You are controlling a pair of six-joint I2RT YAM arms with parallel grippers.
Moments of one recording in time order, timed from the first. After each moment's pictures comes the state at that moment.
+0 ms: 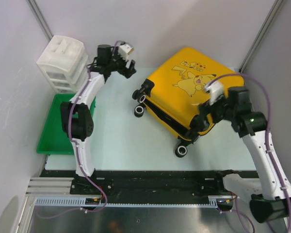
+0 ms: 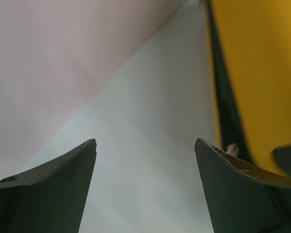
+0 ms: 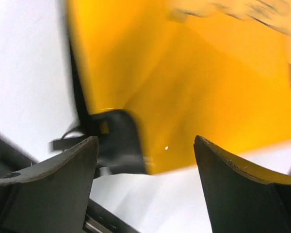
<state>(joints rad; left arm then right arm) -0.15 2.05 1.89 -0.30 0.53 0.40 0.34 0.99 1.21 -0.90 -0.27 -0.40</state>
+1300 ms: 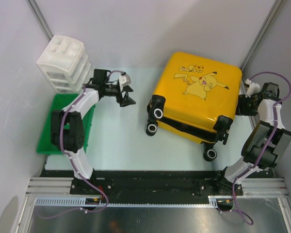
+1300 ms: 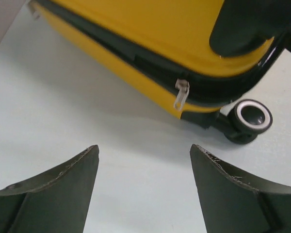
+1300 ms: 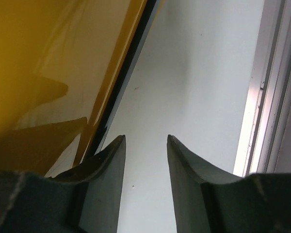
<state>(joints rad) -0.12 1.77 1.36 -0.38 1.02 0.78 -0.47 1.63 1.26 -0.67 -0.38 -0.40</state>
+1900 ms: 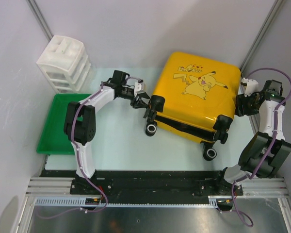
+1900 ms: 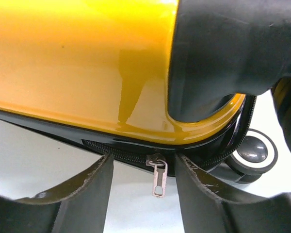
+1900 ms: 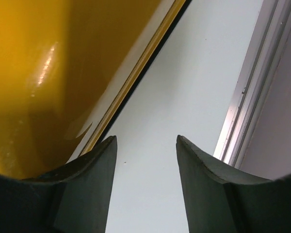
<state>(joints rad) -0.31 2.01 1.54 -0.45 1.13 1.01 -0.45 1.51 1.29 -0.80 -0.39 -0.57</state>
